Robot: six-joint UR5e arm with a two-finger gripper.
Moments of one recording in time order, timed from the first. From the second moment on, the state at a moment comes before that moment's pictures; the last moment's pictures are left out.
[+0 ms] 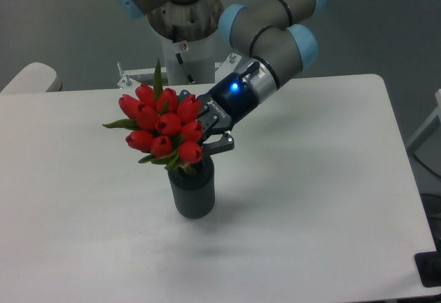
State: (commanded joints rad) arm 2.69 -1.79 -1.99 -0.76 0.12 1.40
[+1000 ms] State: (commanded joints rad) arm 2.70 -1.82 -2.04 -0.76 0.12 1.52
